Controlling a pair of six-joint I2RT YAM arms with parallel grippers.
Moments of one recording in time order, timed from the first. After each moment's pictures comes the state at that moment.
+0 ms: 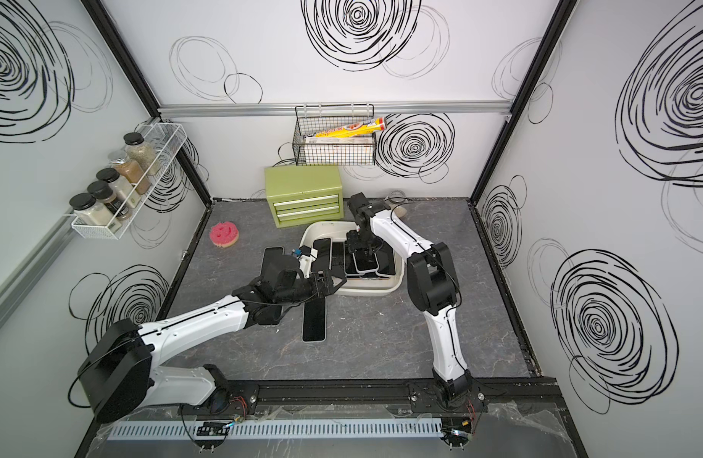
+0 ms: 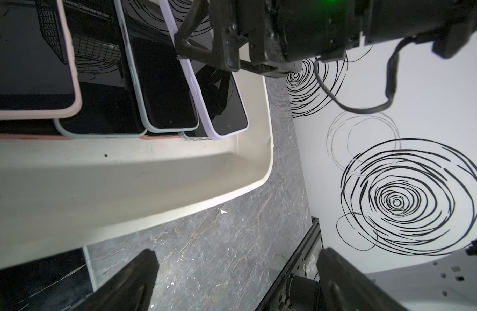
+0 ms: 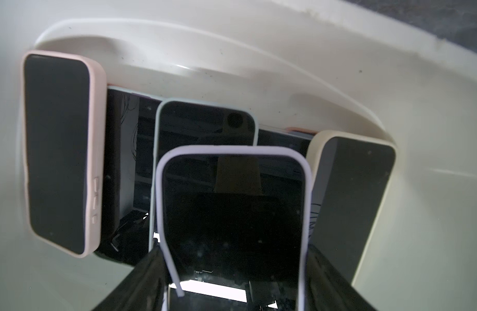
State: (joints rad) left arm -0.70 1.38 0.75 0.10 0.28 -0.92; right arm 0.51 2.16 1.94 -1.05 0.03 0.32
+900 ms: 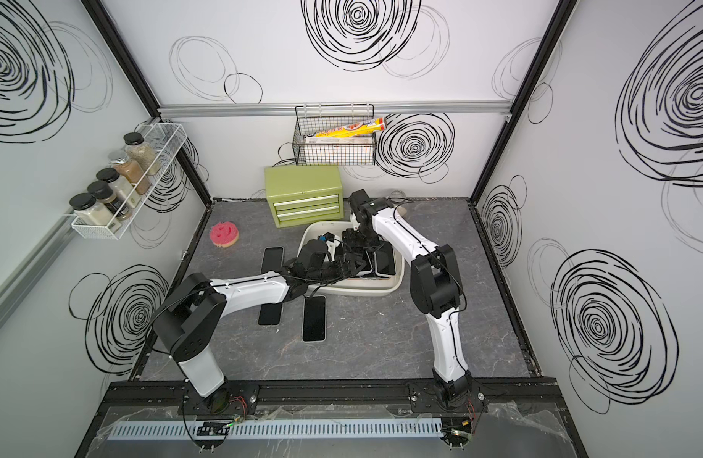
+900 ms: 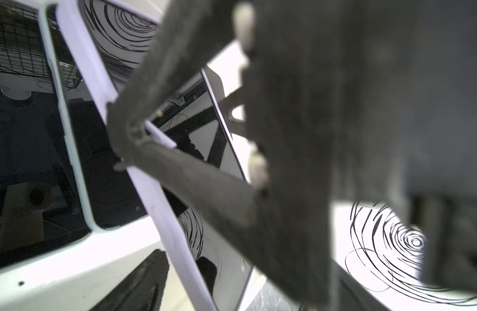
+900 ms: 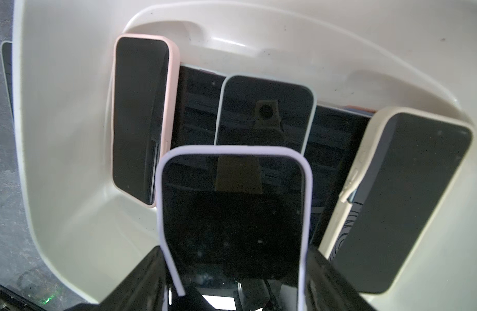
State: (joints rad) left arm -0.68 1.79 1.02 0.26 0.30 -0.93; right arm 0.51 2.12 1.94 -1.08 -0.15 0.33
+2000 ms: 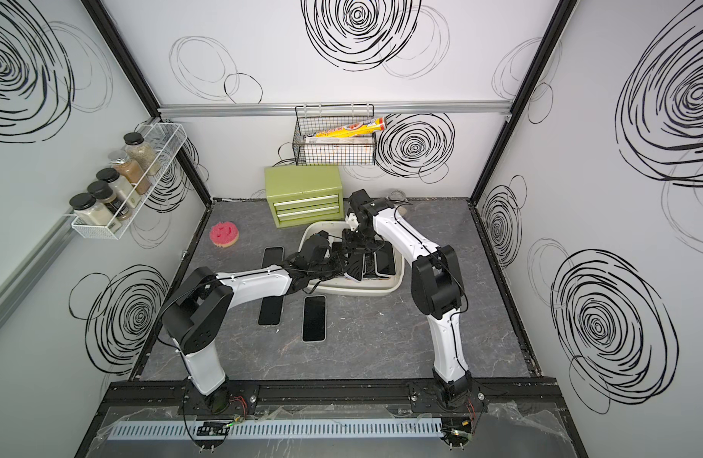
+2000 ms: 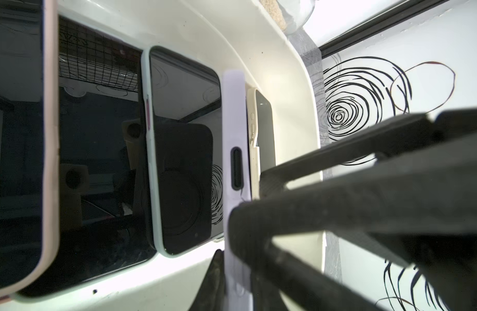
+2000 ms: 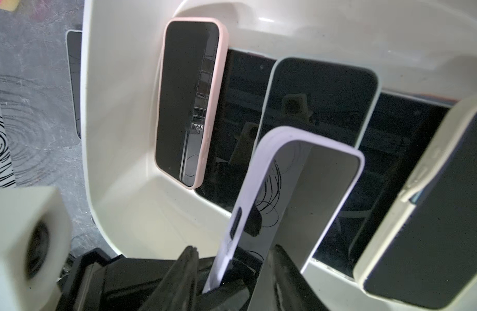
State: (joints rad) left arm -0.65 1.82 1.08 0.15 0.20 -0.95; right arm 0.51 2.11 1.92 -1.07 -0.30 0.33
